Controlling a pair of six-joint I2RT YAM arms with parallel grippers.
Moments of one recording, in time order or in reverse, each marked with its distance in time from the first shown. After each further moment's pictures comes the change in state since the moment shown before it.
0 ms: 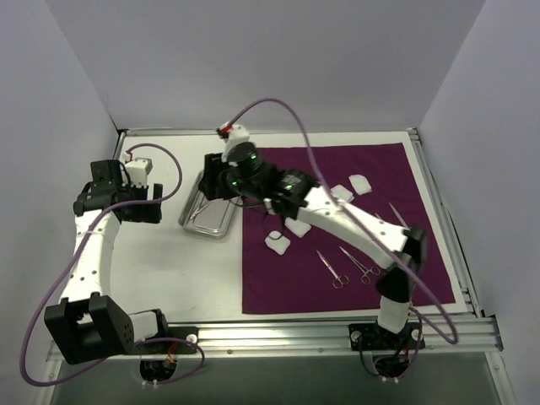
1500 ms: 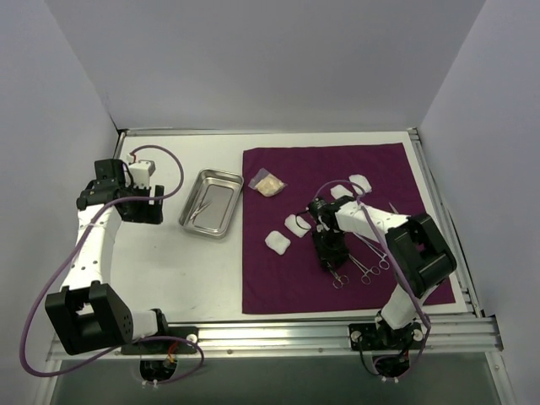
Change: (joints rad) left arm 0.000 0.053 0.001 -0.010 0.008 0.008; right arm -0.466 -0.205 -0.900 -0.465 -0.145 -0.234
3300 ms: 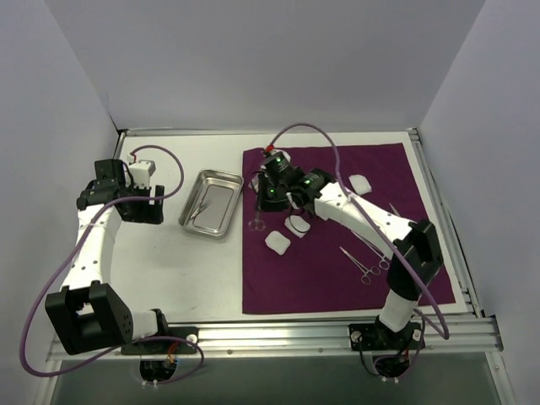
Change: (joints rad) left arm 0.000 0.003 0.000 0.003 0.006 0.000; right arm 0.231 -0.009 0.484 0.187 0.023 0.304
